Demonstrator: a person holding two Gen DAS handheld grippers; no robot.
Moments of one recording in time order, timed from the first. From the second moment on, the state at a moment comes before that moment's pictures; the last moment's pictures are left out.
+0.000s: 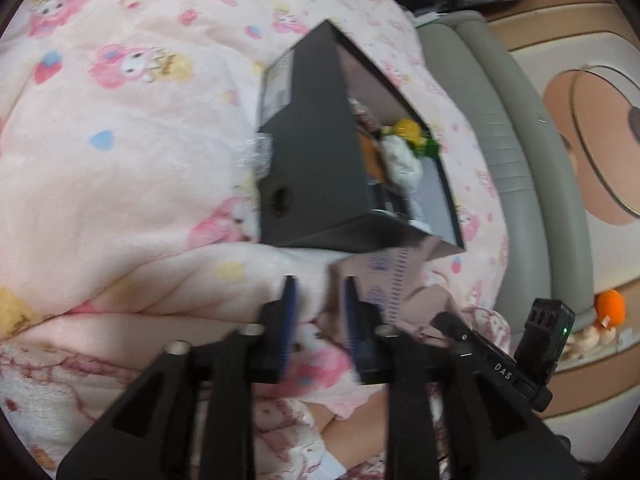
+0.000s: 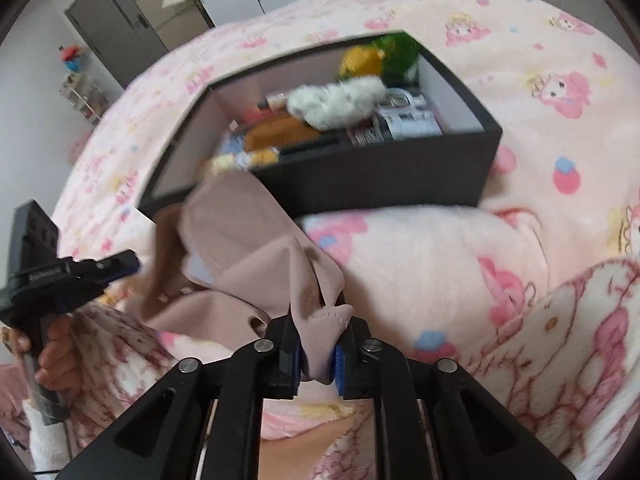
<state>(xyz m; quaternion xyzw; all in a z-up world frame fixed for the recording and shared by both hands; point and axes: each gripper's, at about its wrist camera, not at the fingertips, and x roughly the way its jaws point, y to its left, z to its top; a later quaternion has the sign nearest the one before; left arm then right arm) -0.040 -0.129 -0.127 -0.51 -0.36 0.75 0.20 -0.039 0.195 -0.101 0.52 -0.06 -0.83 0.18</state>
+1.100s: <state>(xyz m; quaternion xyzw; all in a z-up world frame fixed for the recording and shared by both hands) -0.045 -0.113 -0.138 -0.52 -0.35 0.76 0.19 -0.059 0.201 -0.120 0.53 -0.10 -0.82 0.18</state>
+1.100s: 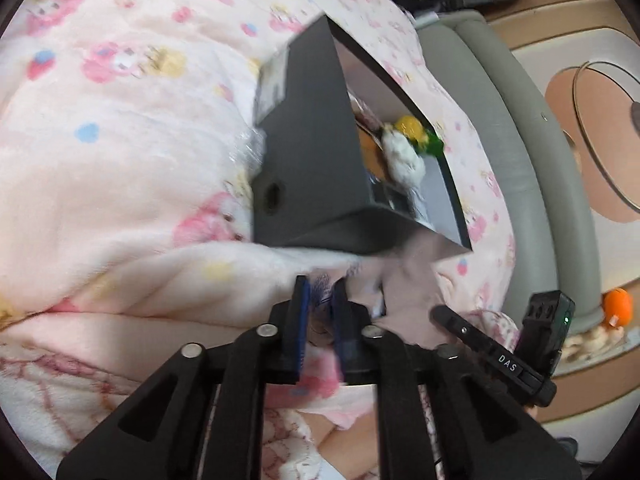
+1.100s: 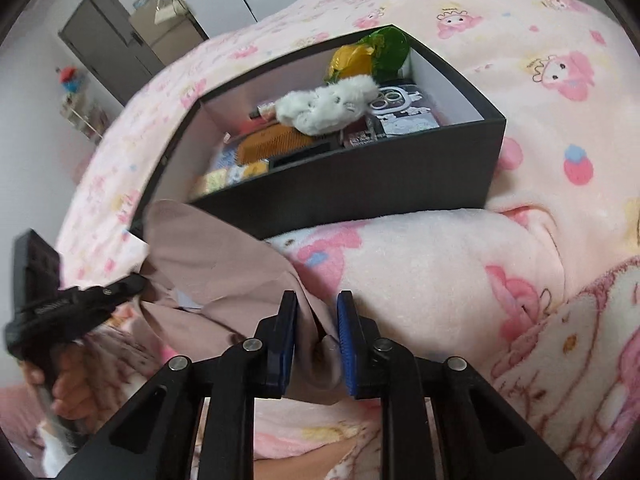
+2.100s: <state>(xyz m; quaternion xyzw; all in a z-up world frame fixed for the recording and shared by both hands) -0.152 0.007 -0.076 -0.56 -0.13 0.81 0.14 -0.197 0.208 -0.099 0.52 -0.12 -0.81 0.25</state>
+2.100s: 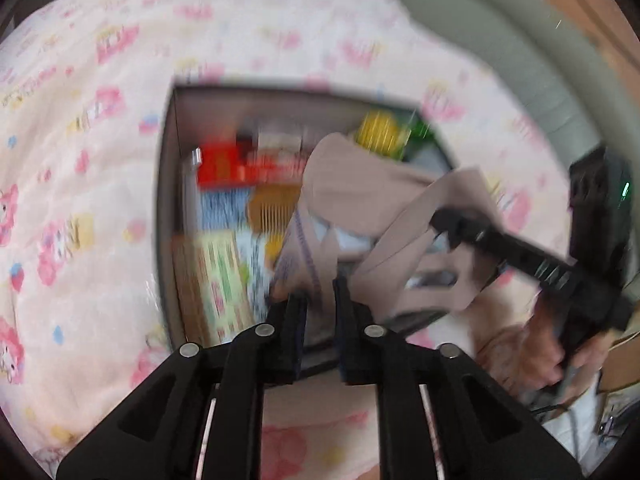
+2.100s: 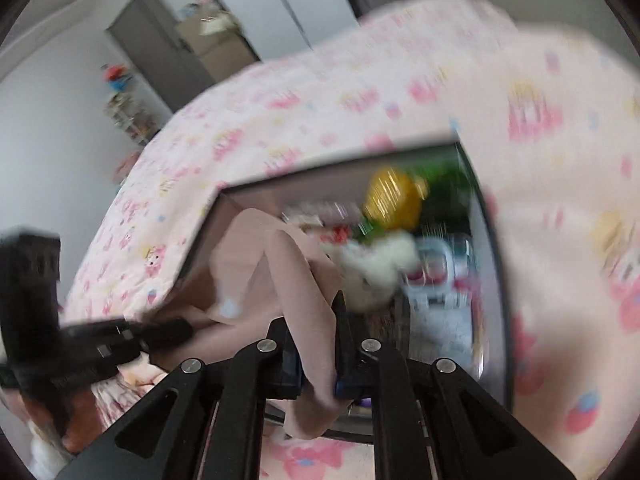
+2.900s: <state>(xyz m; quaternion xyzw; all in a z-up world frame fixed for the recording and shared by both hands) -0.187 0.048 -0.102 -0.55 -0.13 0.82 0.09 -0.196 0.202 -0.114 0.55 -0.04 -0.81 0.20</state>
